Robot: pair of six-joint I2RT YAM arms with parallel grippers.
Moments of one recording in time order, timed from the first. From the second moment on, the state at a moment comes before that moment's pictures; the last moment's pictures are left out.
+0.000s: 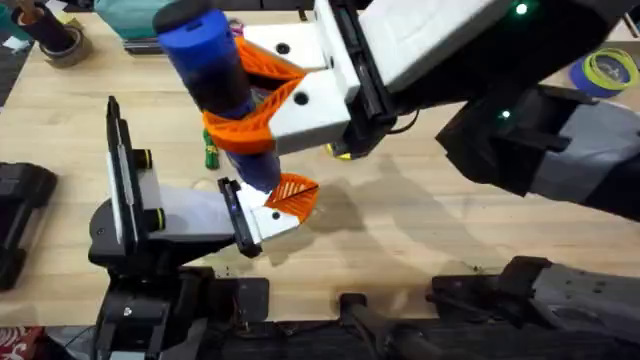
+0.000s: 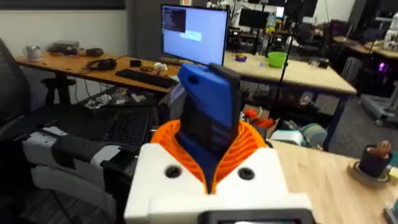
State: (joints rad) left arm -0.04 0.01 0.01 -0.12 1.13 0.07; right arm 0.77 1.32 0.87 0.76 -1.03 0.14
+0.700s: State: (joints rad) left arm -0.04 0.01 0.01 -0.12 1.13 0.07; right arm 0.77 1.33 0.86 0.79 -1.03 0.13
